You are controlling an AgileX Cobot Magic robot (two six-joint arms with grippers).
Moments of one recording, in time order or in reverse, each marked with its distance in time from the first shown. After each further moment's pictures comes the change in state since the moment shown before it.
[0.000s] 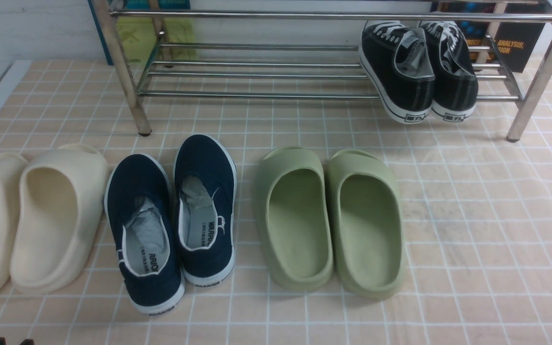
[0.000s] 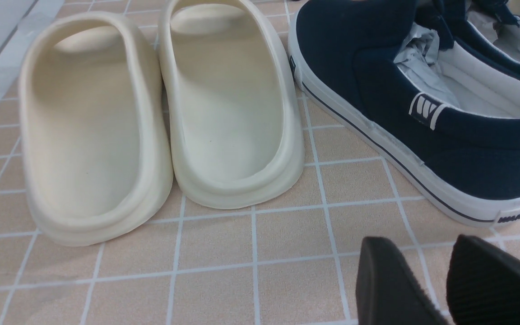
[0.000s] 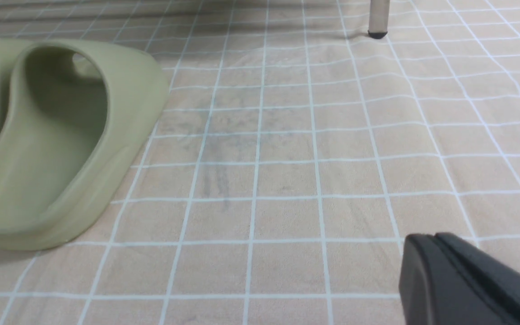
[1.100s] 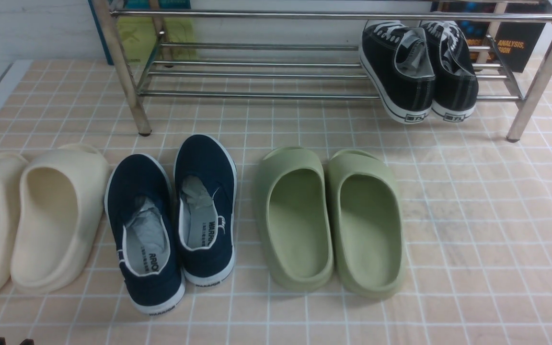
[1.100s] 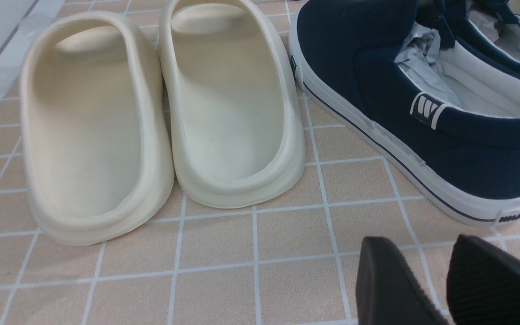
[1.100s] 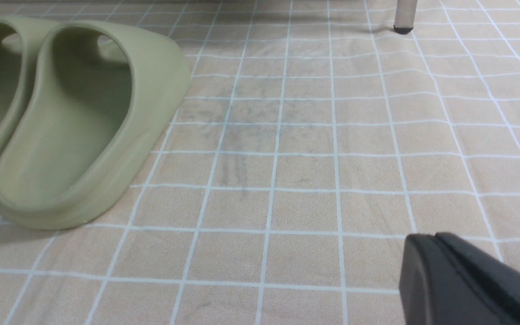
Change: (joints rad) right arm 0.000 0.000 -0.001 0.064 0.009 -0.090; left arm 0.000 0.000 0.000 0.001 0.000 0.000
